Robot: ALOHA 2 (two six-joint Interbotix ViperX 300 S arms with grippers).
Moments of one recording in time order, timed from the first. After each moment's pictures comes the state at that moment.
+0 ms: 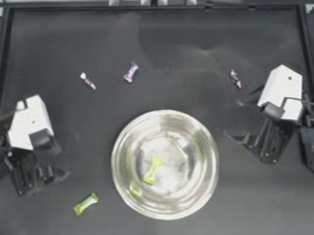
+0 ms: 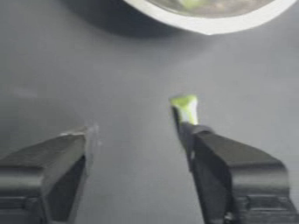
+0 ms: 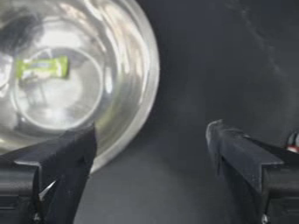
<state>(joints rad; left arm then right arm) -0.30 -0.57 0.81 0.27 0.80 -0.93 0.21 -0.55 0.72 -0.61 0.88 0.97</state>
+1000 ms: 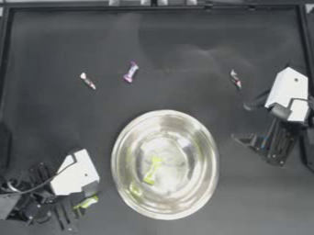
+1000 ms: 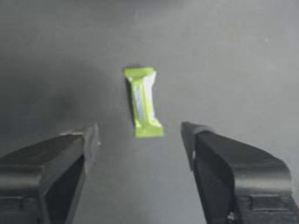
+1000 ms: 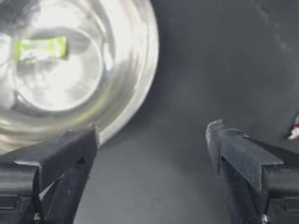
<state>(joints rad) -0.47 -0.17 0.64 0.26 0.85 -1.17 0.22 -0.59 0.78 -0.58 0.86 0.99</state>
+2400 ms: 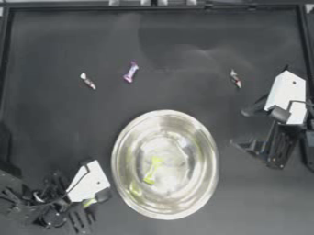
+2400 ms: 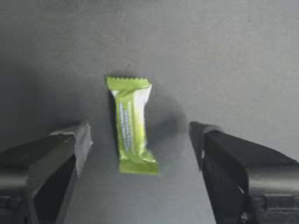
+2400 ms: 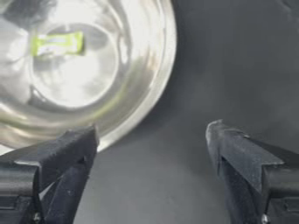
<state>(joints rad) -0.48 0.03 0.71 0.31 0.60 -1.31 0.22 -0.59 0.80 -0.55 0.80 1.00</state>
